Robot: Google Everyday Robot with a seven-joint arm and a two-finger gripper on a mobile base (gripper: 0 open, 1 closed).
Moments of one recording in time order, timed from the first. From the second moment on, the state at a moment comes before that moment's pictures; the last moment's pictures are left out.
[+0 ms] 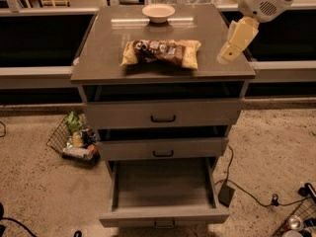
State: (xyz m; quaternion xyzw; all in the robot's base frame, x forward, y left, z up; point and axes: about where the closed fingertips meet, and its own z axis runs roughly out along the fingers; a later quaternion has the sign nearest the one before) arm 0.617 -0.157 0.992 -0.62 0.71 0.01 0.32
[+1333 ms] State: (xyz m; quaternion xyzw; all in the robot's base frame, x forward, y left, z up) arm 0.750 -0.020 0.877 -0.61 0.68 0.13 0.38
